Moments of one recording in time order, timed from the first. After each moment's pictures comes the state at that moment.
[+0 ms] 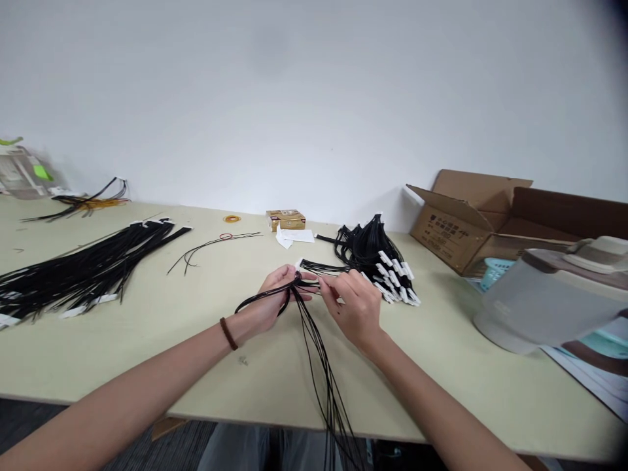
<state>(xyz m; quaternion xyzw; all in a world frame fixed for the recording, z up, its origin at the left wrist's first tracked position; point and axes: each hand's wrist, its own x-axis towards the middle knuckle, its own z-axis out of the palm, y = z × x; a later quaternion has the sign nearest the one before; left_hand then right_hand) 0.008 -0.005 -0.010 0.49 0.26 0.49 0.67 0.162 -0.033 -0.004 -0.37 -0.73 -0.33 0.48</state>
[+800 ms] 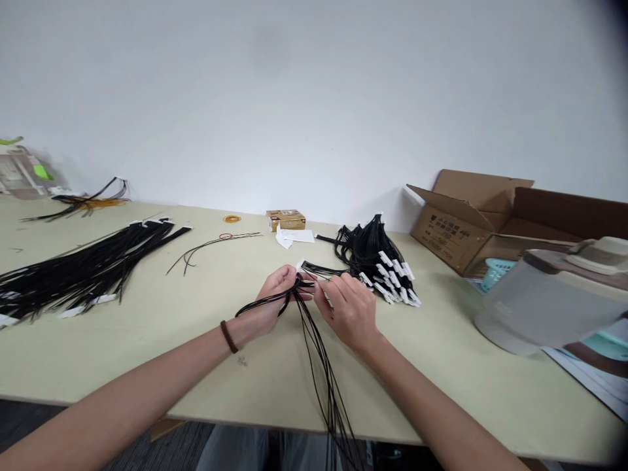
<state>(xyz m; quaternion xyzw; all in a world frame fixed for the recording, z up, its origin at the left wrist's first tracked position) 0.012 -0.008 -0.012 0.51 0.27 0.51 0.64 0.157 -0.034 -0.005 -0.36 -0.72 -0.41 0.42</state>
